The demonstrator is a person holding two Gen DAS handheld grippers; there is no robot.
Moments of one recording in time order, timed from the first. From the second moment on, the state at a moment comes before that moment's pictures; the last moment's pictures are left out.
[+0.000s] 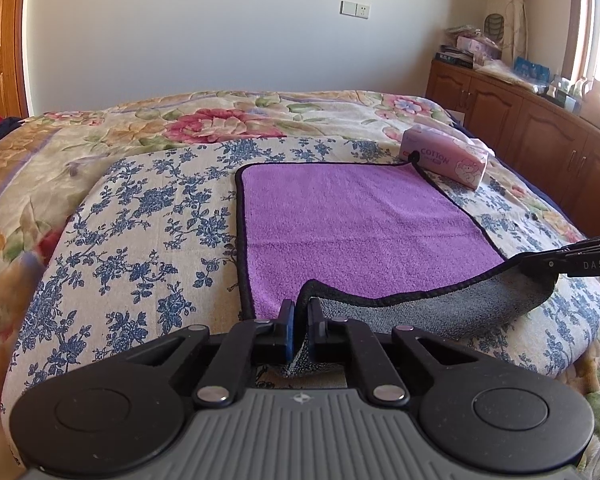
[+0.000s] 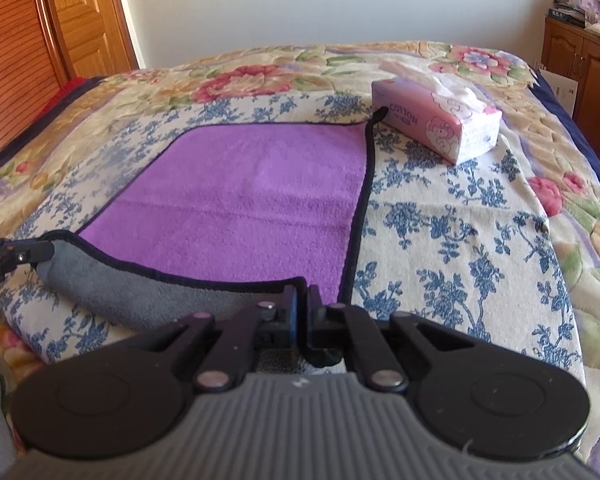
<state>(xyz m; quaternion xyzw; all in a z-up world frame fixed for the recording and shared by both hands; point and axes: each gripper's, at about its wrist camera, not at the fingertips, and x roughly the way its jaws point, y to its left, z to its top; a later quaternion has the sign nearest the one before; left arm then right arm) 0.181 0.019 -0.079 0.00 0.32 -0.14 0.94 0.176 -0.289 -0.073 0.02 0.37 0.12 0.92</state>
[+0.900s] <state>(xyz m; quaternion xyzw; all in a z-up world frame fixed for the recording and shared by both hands) 0.184 0.017 -0.062 -0.02 0.29 -0.14 0.95 0.187 -0.291 -0.056 0.02 0.32 0.13 0.94</state>
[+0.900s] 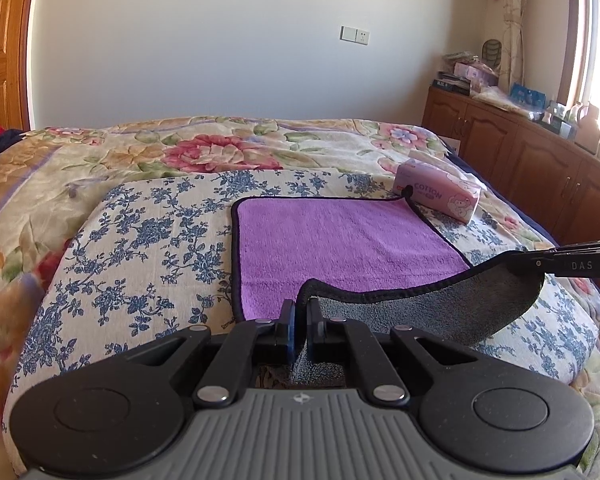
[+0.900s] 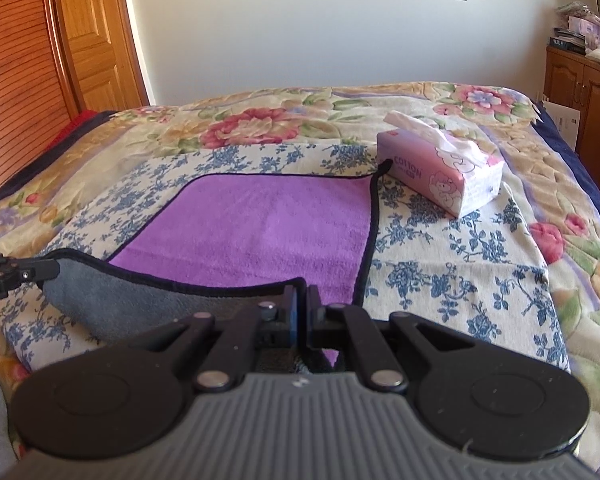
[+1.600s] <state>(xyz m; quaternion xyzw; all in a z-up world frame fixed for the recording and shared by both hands) 0.214 0.010 -0.049 -0.01 0.28 -0.15 0.95 0.210 -0.289 -0.047 0.00 0.31 0.14 0.94</state>
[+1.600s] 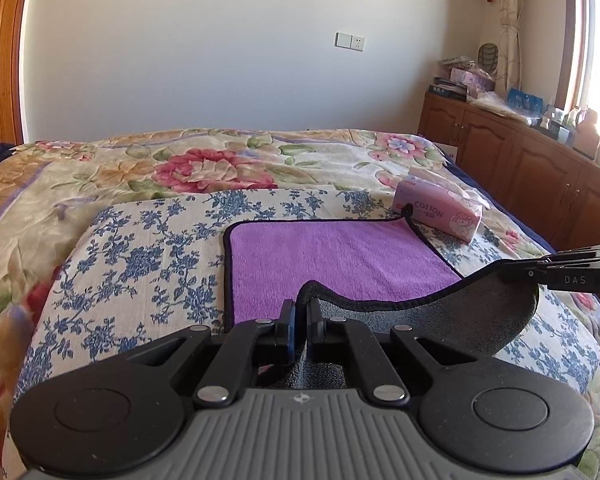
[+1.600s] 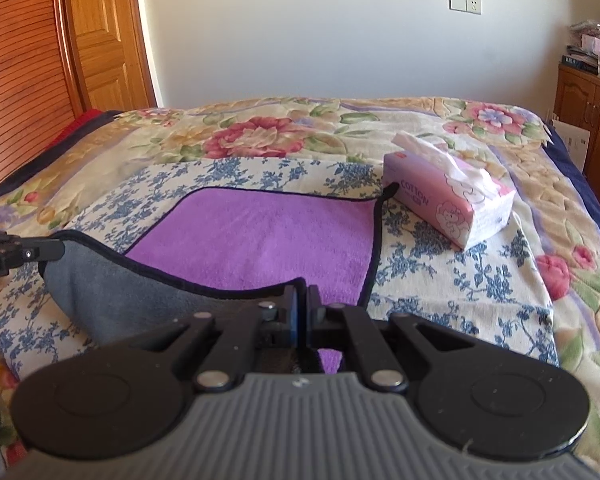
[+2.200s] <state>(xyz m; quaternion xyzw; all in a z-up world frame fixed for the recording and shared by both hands) 0.234 0.013 -0.043 -0.02 0.28 -0.14 0.95 0.230 -0.289 -0.042 -0.02 0.29 0.15 0.94</state>
